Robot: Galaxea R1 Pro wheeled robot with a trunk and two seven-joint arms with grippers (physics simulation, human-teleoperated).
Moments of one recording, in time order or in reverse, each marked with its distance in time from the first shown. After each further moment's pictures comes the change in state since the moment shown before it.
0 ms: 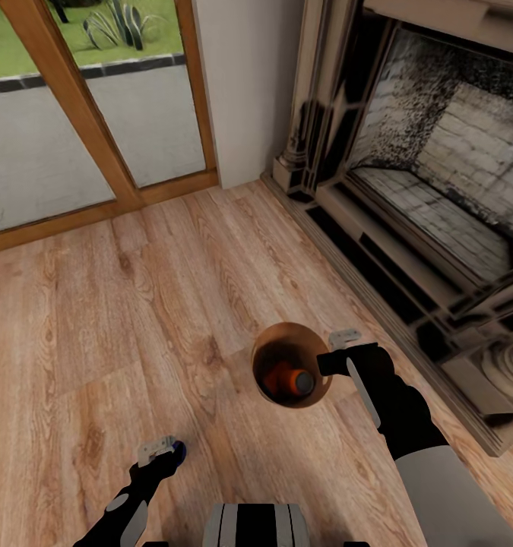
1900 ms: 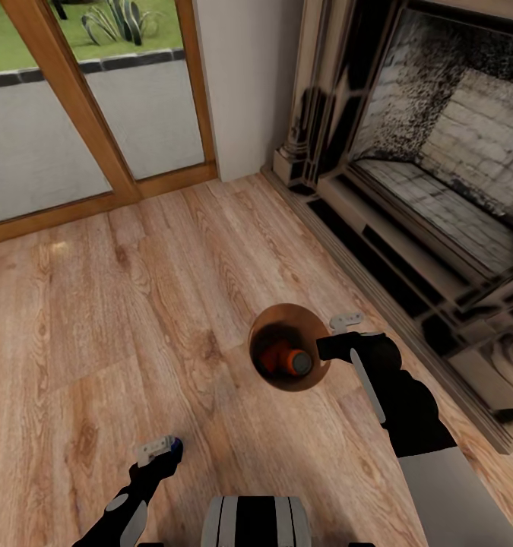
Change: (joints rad) left arm 0.000 0.002 0.000 0.000 -0.001 0.001 0.000; right arm 0.000 0.000 0.002 -0.145 0.003 0.001 0.006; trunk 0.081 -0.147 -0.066
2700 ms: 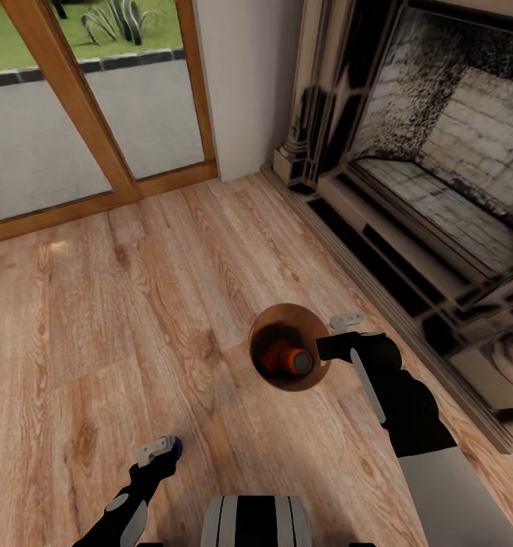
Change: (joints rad) left arm 0.000 -0.001 -0.001 0.000 0.001 0.000 -0.001; right arm 0.000 0.000 -0.001 0.000 0.001 0.000 0.000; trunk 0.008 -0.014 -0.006
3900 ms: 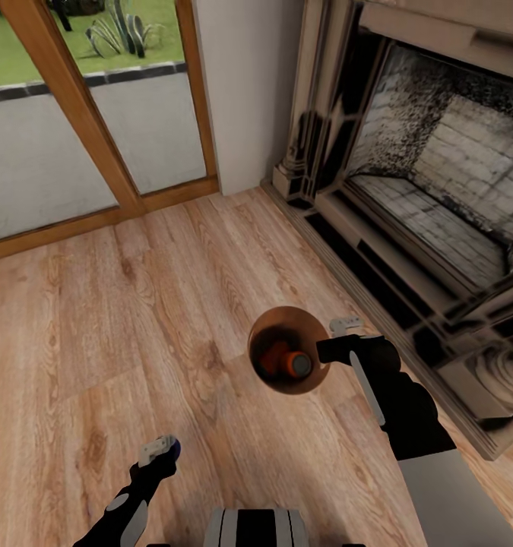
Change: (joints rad) left arm 0.000 0.000 -0.001 -0.001 -0.001 0.003 -0.001; right arm 0.009 0.001 0.001 0.008 -0.003 -0.002 -0.007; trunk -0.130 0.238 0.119
